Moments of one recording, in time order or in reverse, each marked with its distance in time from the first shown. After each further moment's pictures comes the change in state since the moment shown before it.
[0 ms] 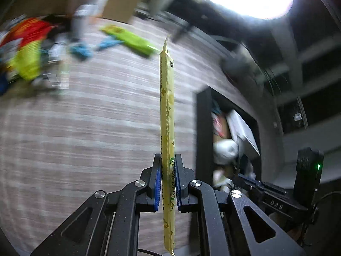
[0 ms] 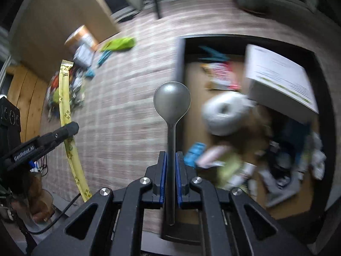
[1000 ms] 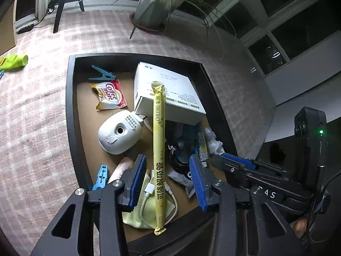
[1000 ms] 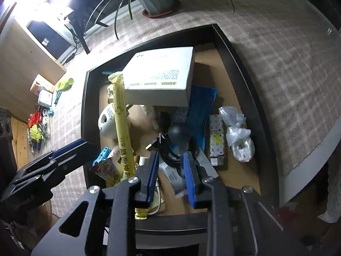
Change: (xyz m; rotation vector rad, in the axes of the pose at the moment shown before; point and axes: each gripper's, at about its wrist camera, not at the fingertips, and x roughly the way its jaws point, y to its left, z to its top) left arm 0.093 -0.191 -0.033 0.321 0.156 -0.055; right arm -0.044 -0.126 -0.020 0.203 -0.073 -0.098
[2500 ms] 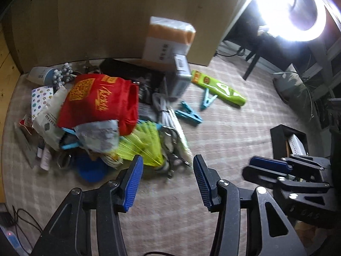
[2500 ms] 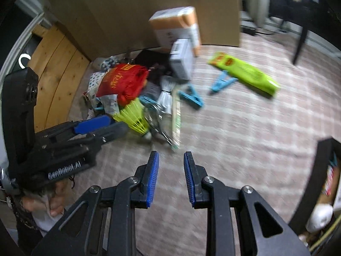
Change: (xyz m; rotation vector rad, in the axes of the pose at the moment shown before) left arm -0.196 0.370 0.004 -0.252 -0.153 0.364; right arm 0.140 0.446 0.055 -0.502 0.131 0.222
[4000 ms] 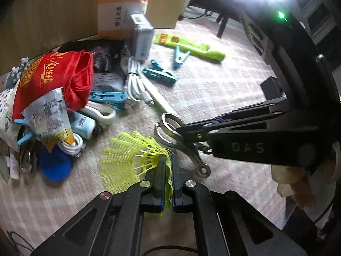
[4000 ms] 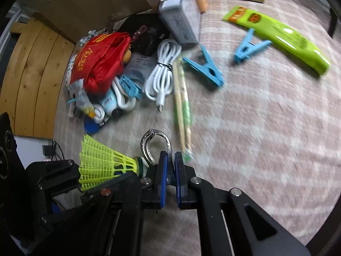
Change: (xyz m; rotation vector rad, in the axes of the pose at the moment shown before) left arm 0.038 -0.026 -0.049 0.222 0.087 -0.098; right arm 0.078 -0.027 -0.003 0.073 0.138 0.087
